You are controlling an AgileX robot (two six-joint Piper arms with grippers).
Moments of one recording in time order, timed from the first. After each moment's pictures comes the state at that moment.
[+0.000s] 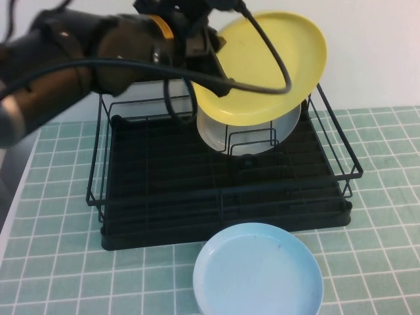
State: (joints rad) right arm -0.16 -0.01 0.02 0.01 0.41 0.00; left arm -0.53 1.63 -1.51 -0.06 0.32 0.46
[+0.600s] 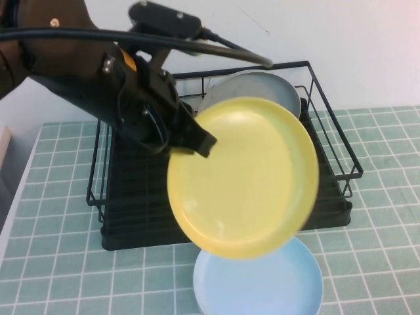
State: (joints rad) right arm -0.16 -0.01 0.02 0.01 0.41 0.00; left arm -0.53 1.48 -1.51 -0.21 1.04 0.16
